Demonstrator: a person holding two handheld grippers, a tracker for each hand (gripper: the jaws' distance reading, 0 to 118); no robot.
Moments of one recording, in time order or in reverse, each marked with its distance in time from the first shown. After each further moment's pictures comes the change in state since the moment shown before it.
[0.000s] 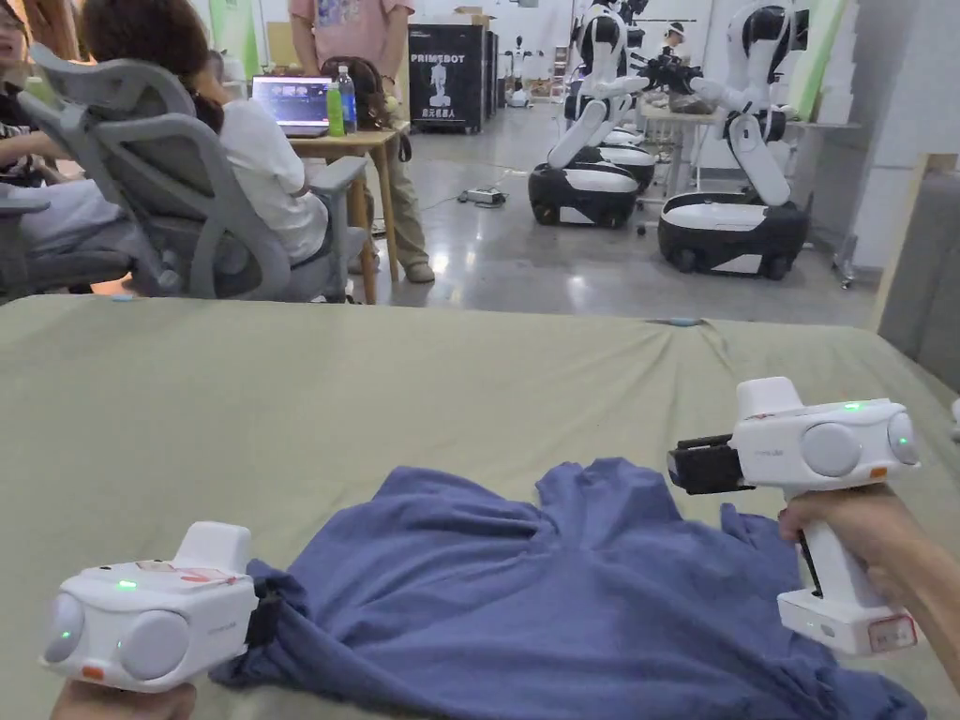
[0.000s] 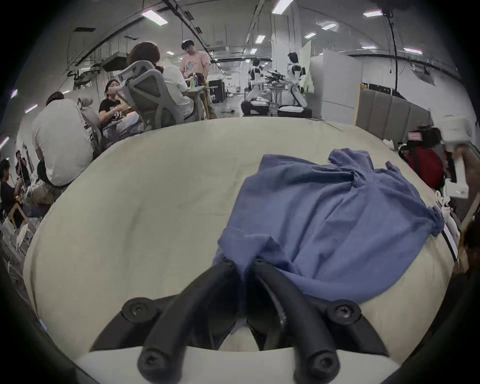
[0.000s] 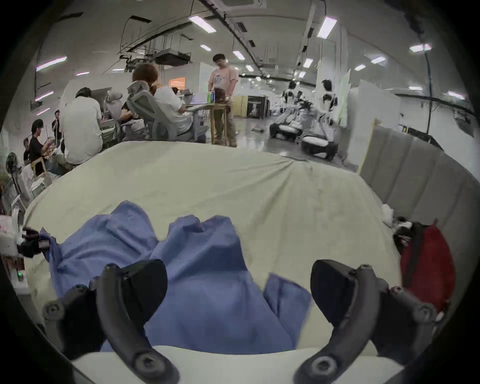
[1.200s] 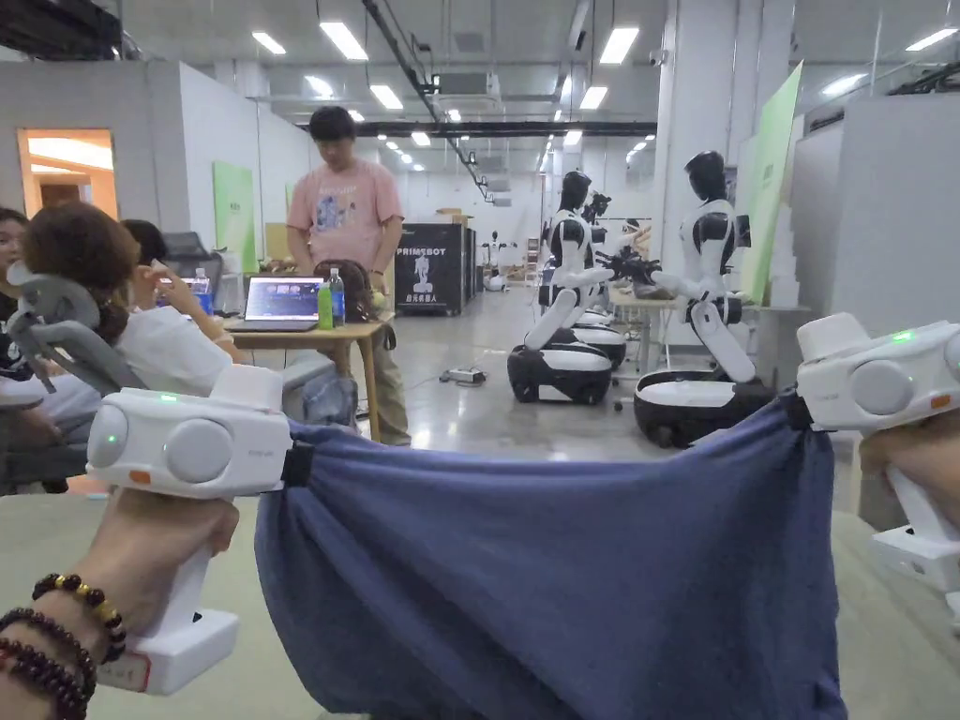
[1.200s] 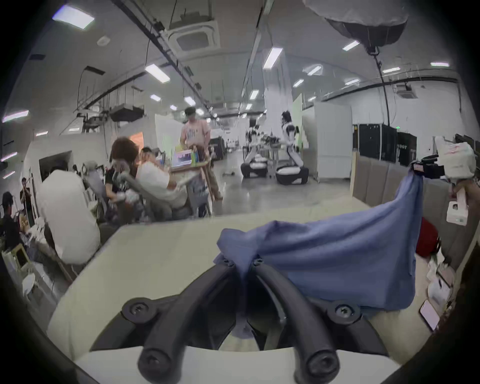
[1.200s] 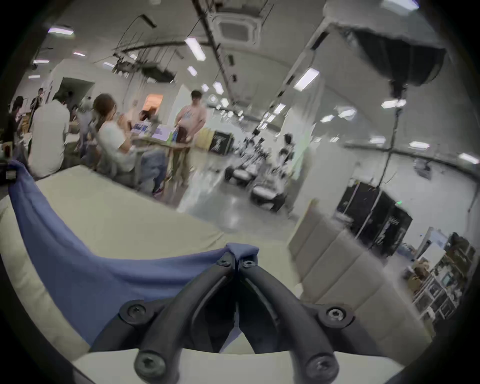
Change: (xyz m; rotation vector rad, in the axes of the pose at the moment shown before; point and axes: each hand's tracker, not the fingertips) left arm -0.006 0.287 0.082 0.396 0.010 -0.067; right arm 0.066 0.174 0.167 0.323 -0.449 0.121
